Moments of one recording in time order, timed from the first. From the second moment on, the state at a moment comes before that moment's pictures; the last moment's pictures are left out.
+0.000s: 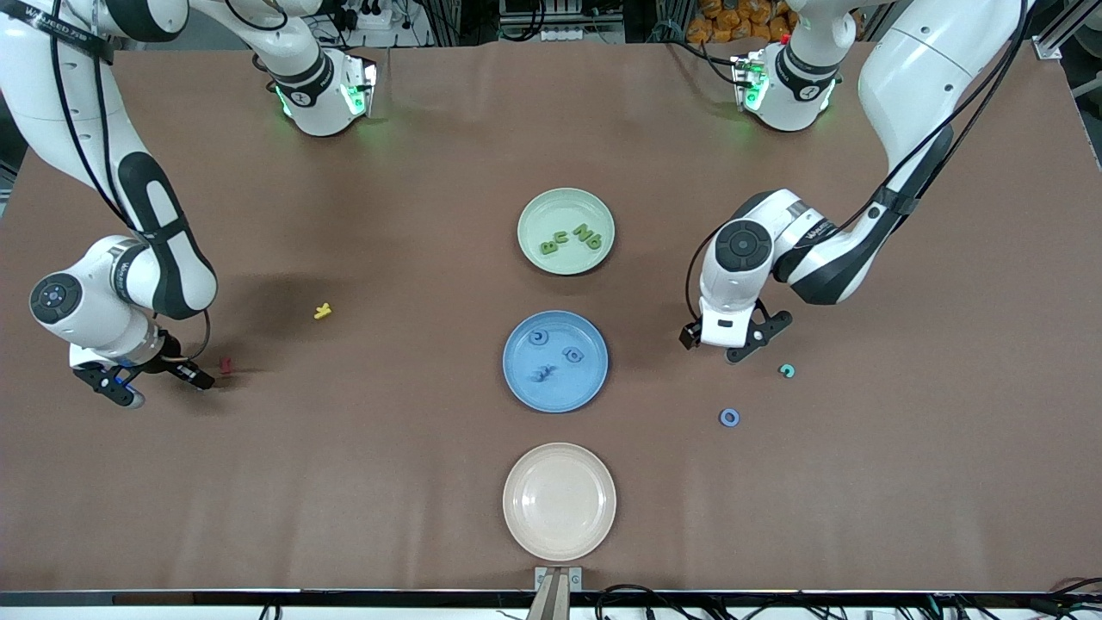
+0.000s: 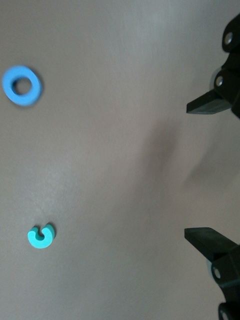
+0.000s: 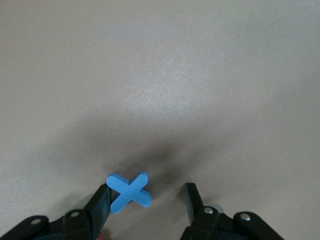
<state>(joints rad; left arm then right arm) 0.16 0.57 -0.64 -1.97 0.63 2.28 -1.44 -0.09 0.63 -0.18 -1.94 0.10 2.67 0.22</state>
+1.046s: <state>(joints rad) -0.01 0.17 -0.41 -2.21 0.39 2.27 -0.78 -0.08 0.62 -0.18 -1.87 0.10 2.61 0.22</state>
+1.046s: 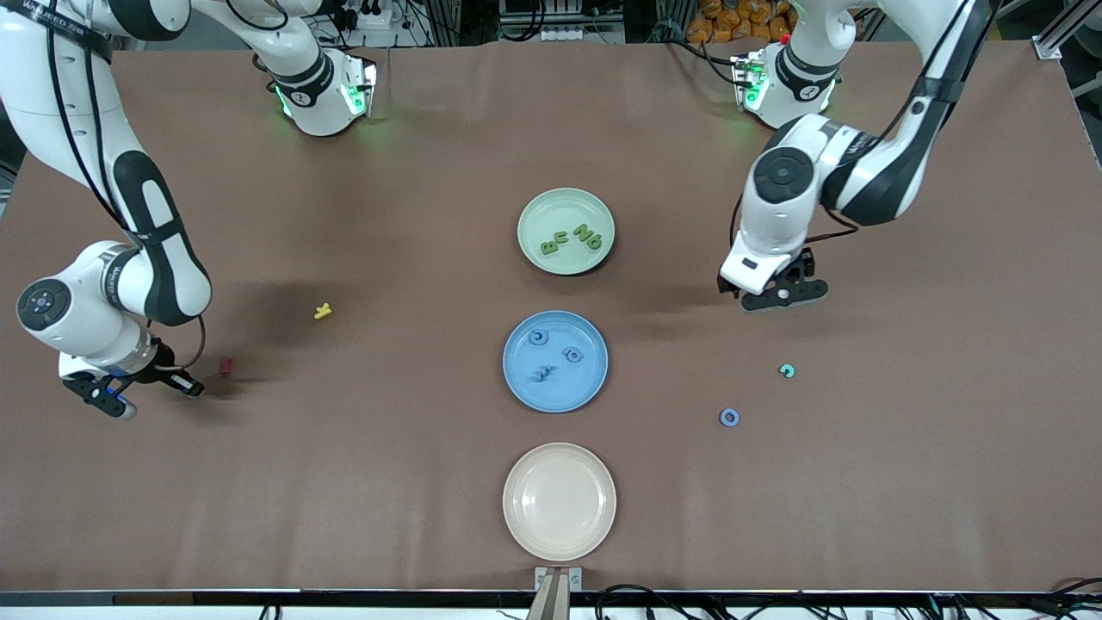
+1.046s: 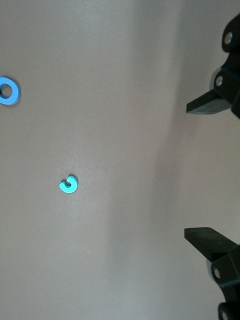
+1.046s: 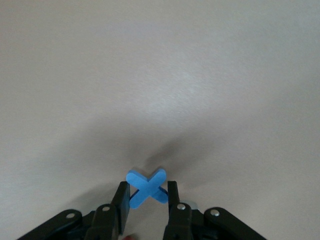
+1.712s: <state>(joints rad) -0.01 0.02 -0.24 -2.06 0.08 2.10 -0.34 0.11 0.61 -0.16 -1.73 0.14 2.49 0.32</state>
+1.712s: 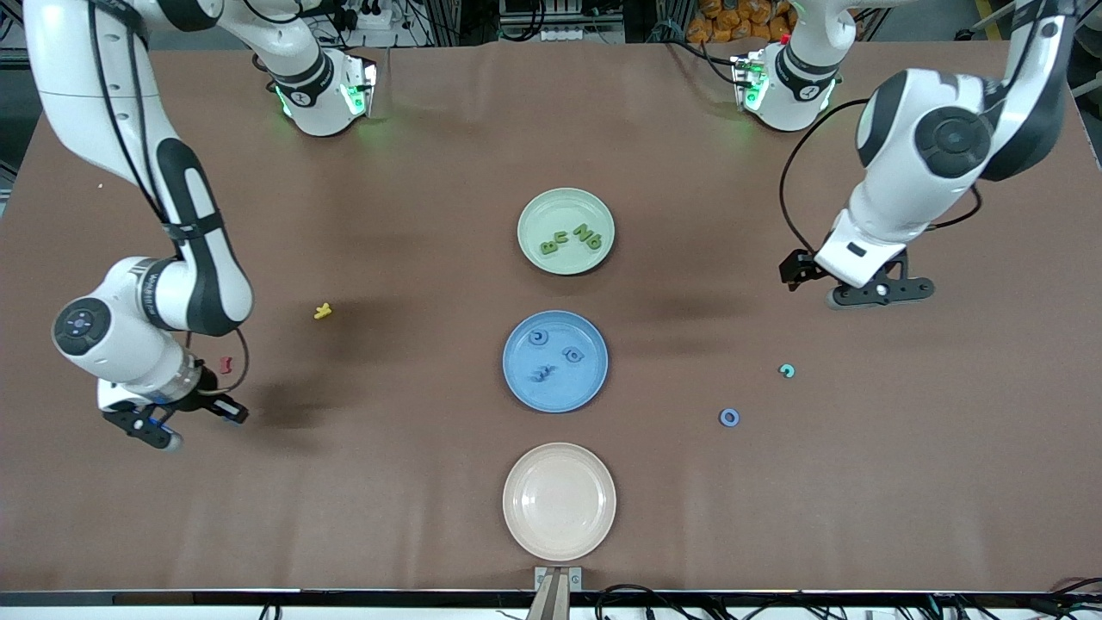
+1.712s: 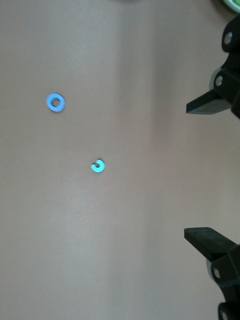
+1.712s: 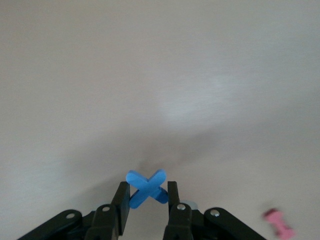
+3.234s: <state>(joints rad) -0.04 0.07 -0.12 -1.47 -0.04 1.57 -0.24 0.72 0.76 -0.10 -1.48 0.25 2.53 0.49</state>
